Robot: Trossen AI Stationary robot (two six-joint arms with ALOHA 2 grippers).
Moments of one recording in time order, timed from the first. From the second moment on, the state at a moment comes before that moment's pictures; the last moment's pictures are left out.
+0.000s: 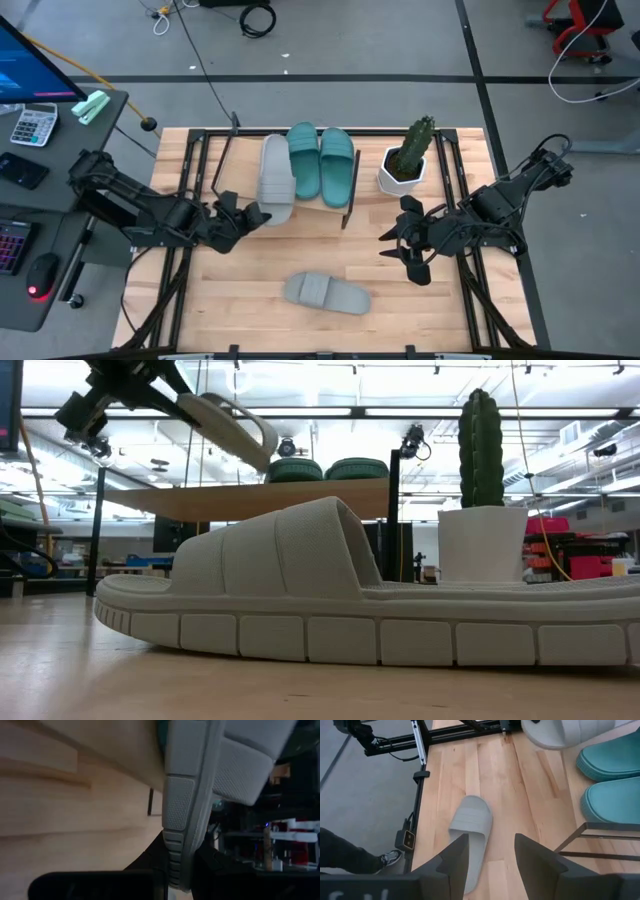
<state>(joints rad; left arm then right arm) -0.47 1.06 0.81 -0.49 -0.78 -1.92 0.55 1.26 1.40 -0.85 0.34 0.55</state>
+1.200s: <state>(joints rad) -0.54 1.18 0.81 -0.53 -0.86 -2.11 0.55 1.26 1.40 -0.85 0.34 0.55</state>
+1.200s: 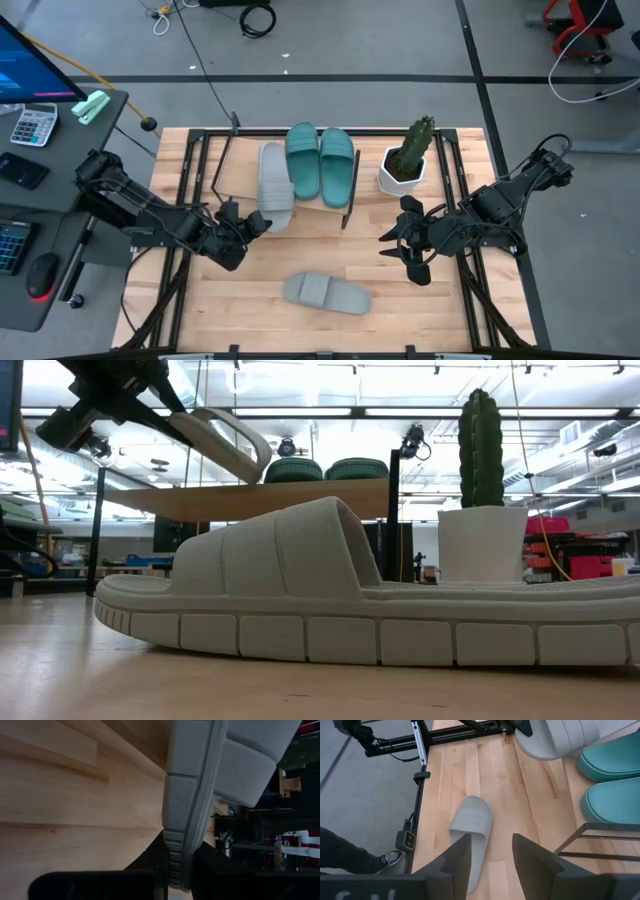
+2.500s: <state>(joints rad) -0.55 1.18 0.81 -0.51 -0.88 -2.13 0.57 1.26 1.40 -0.84 0.35 0.59</state>
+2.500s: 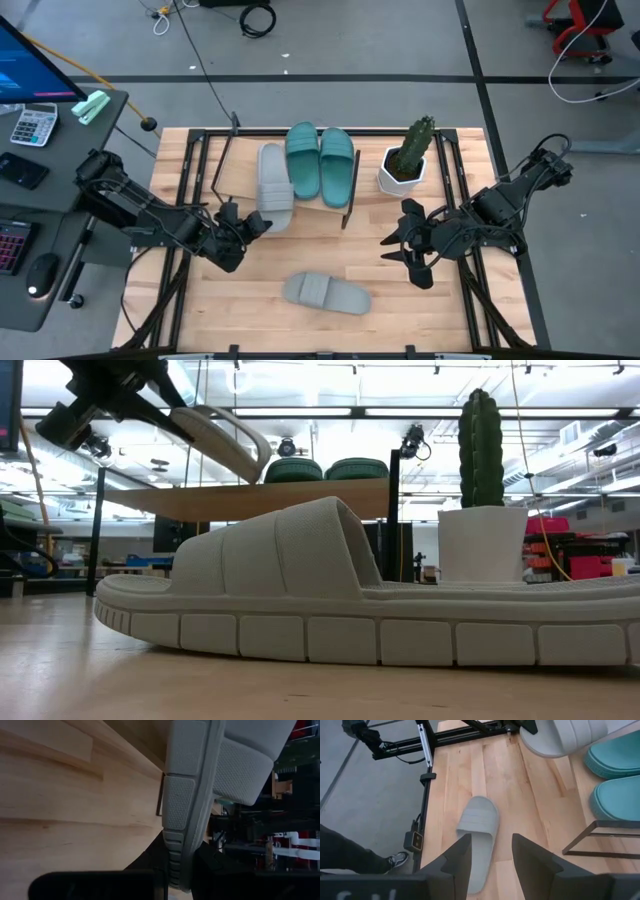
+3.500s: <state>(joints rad) -0.55 1.18 0.81 -0.40 -0.80 -1.95 0.57 1.26 1.40 -0.84 0.35 0.58</state>
